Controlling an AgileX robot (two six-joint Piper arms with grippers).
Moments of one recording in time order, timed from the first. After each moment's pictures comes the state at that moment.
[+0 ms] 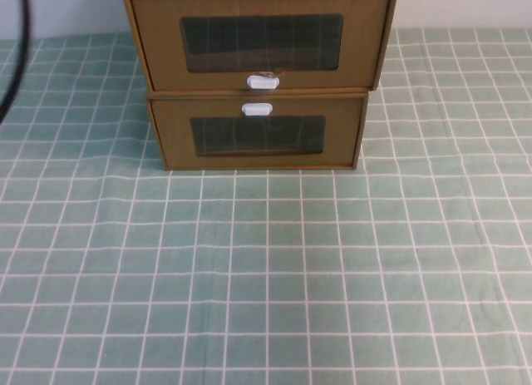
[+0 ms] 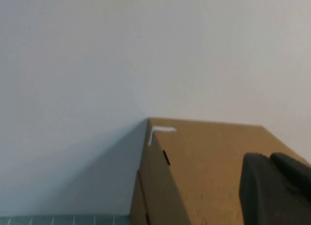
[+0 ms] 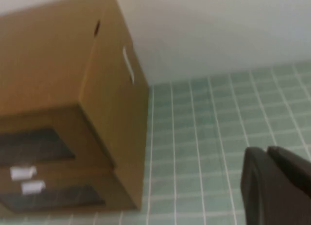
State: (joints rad) right arm 0.05 0.98 -1.14 0.14 0.58 0.18; left arm -0.15 1.00 -1.23 -0.29 0.27 0.12
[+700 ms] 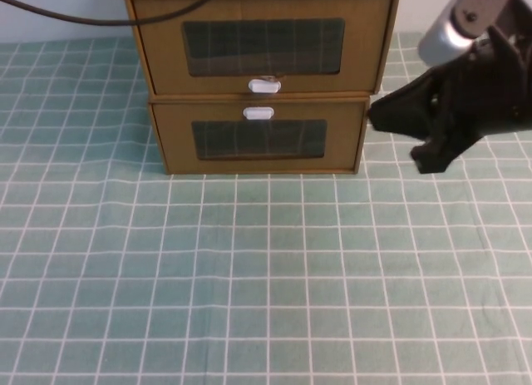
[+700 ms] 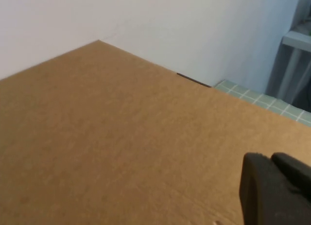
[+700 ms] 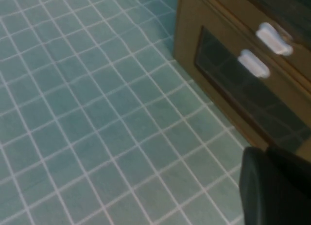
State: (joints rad) right arm 0.32 1.39 -1.20 0.82 0.77 -1.10; left arm -0.16 2.00 -2.31 -0.91 1.00 0.88
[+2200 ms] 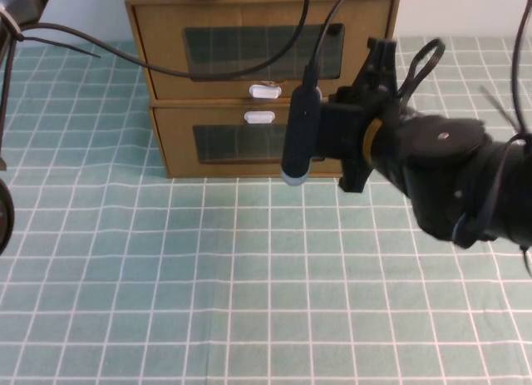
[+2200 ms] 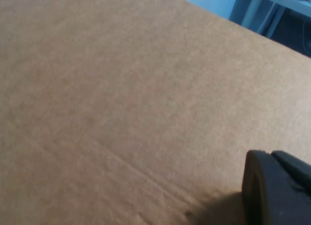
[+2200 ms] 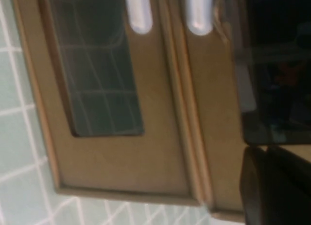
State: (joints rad) right arm 0.73 1.67 -1.18 -1.58 0.42 0.51; left arm -0.26 2.21 -2.43 -0.86 1.08 0.79
